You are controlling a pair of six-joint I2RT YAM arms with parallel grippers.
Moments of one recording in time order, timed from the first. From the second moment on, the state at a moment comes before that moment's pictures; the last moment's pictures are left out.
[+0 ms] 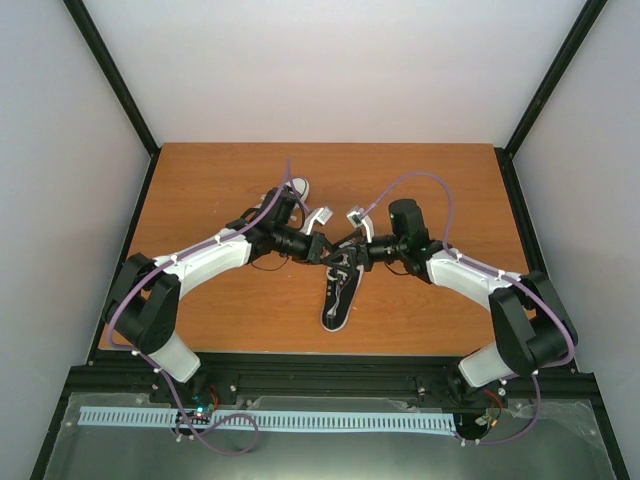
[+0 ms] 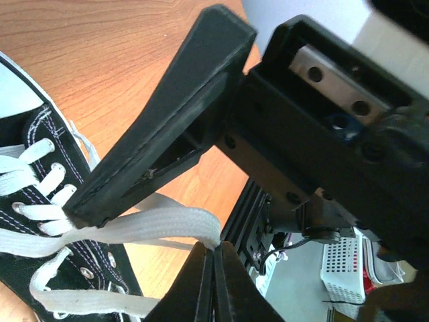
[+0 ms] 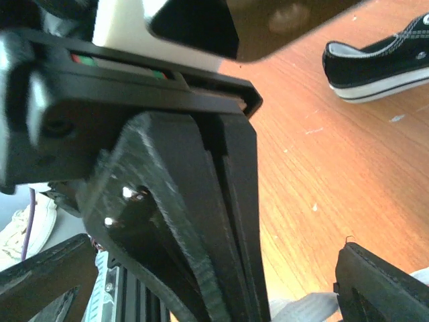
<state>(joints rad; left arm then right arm) -0.58 1.60 1.06 -0.24 0.86 -0.51 0.48 1.47 0.79 0.15 -0.98 0.22</state>
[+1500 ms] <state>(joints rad) -0.58 1.62 1.06 -0.24 0.85 -0.50 0.49 1.49 0.63 0.23 -0.79 0.25</state>
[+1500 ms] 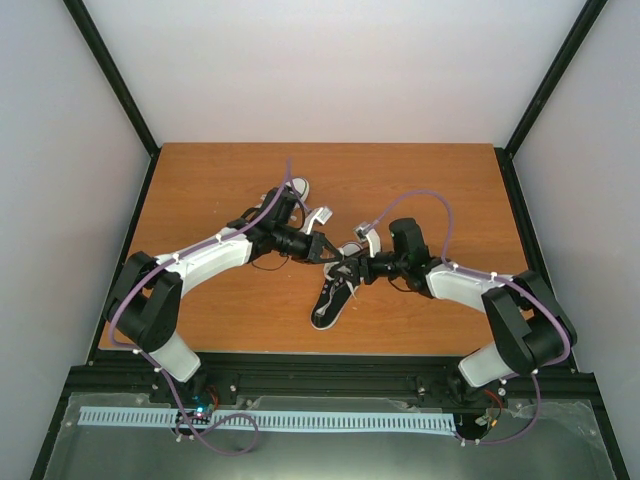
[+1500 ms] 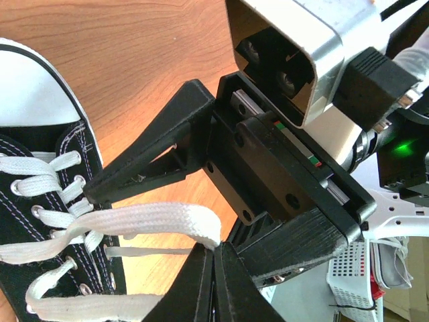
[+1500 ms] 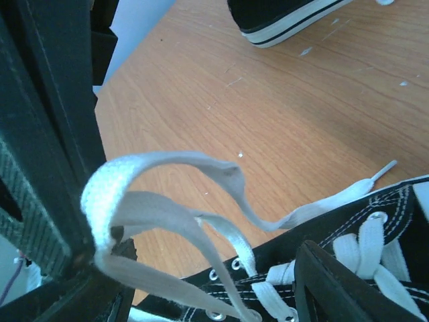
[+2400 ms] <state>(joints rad) -0.58 1.63 1.07 -0.29 0.91 -0.47 0.49 1.47 0.76 0.17 -1.00 0.15</state>
